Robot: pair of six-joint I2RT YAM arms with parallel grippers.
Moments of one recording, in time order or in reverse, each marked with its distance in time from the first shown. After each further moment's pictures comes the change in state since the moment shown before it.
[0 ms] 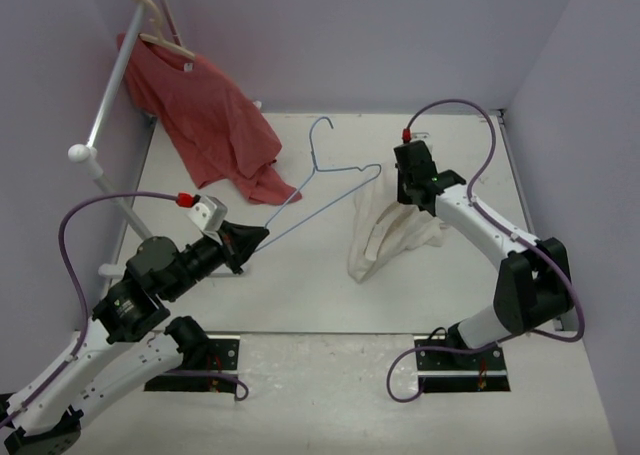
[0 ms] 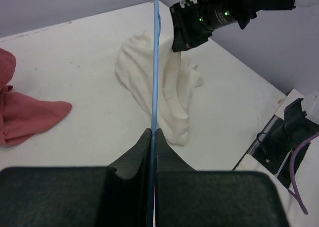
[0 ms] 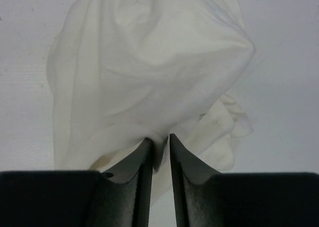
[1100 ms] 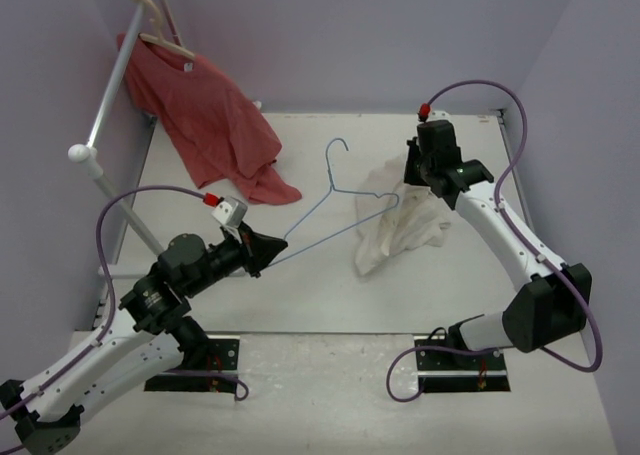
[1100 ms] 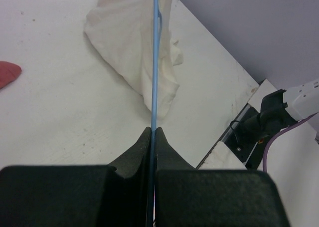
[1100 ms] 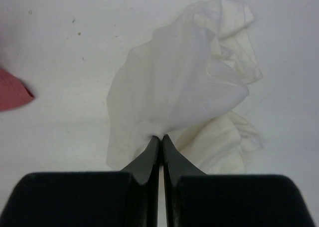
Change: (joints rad) left arm 0.000 0.058 -0.137 0.106 0.079 -0.189; right arm -0.061 -0.103 0.125 -0.043 -0.165 0.019
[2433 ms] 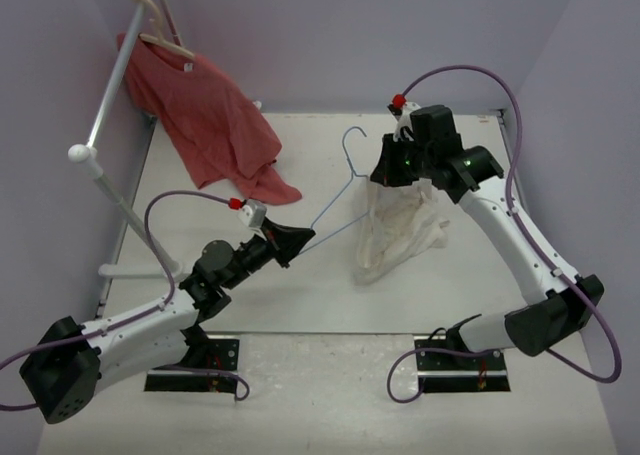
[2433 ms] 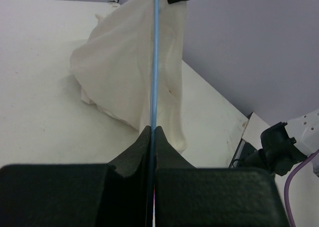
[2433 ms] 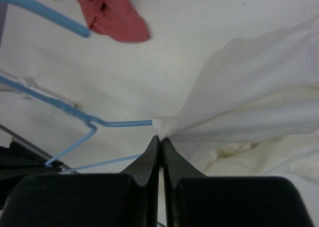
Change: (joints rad) left arm -0.002 0.357 -0.330 0.938 0.007 -0.067; right arm 0.106 -0.006 0.246 -0.258 -0.375 0.005
